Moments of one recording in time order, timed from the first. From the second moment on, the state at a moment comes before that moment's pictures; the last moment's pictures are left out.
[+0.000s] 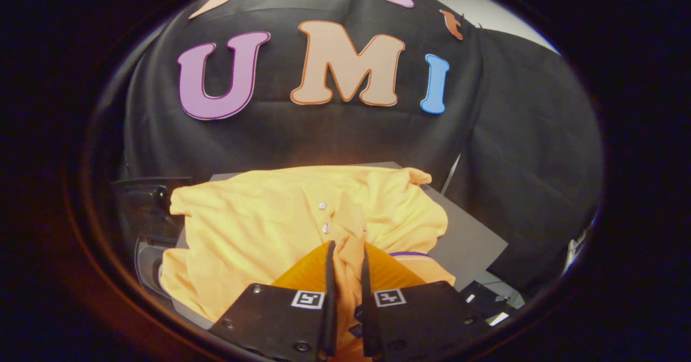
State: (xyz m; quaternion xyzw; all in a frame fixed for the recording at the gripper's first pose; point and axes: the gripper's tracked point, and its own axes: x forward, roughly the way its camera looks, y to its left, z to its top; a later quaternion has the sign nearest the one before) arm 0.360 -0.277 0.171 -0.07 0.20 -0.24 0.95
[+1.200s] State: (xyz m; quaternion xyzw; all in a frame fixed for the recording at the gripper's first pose) arm 0.426 -0.016 0.160 -0.05 0.19 -0.02 0.98
